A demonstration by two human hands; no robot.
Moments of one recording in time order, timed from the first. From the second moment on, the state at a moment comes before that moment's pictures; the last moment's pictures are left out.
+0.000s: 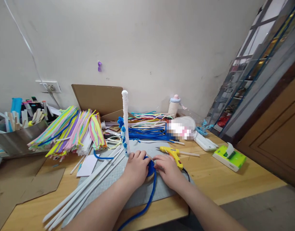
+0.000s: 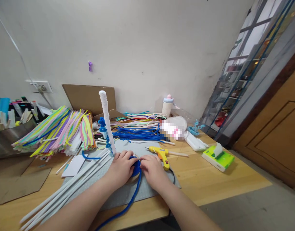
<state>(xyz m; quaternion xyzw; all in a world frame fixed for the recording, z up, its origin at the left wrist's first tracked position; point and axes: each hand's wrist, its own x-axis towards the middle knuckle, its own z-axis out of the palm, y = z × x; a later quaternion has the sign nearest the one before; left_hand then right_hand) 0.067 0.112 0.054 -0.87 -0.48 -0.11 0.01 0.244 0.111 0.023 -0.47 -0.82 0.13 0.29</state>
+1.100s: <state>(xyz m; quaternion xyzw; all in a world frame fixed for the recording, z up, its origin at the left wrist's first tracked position) 0.049 0.054 0.106 -0.25 -0.32 -0.53 -0.75 0.246 0.109 0.016 -0.47 -0.82 0.17 0.30</state>
